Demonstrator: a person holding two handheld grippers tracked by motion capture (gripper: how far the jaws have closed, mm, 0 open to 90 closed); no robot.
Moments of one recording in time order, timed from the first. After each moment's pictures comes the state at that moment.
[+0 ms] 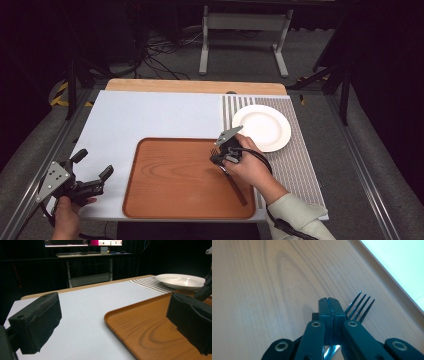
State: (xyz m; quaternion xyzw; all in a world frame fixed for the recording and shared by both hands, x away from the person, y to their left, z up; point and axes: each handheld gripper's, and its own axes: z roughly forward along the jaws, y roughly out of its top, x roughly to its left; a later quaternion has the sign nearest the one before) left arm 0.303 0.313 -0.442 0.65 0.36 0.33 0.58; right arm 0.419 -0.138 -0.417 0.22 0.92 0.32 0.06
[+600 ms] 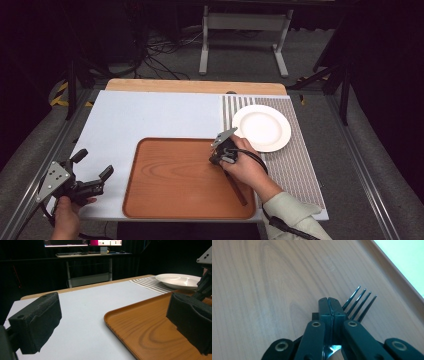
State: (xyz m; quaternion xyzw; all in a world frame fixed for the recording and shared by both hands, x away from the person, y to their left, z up) left arm 0.303 0.313 -0.442 0.65 0.36 0.33 0.58; right arm 0.429 -0.131 -0.435 0.22 0.93 0.29 0.07
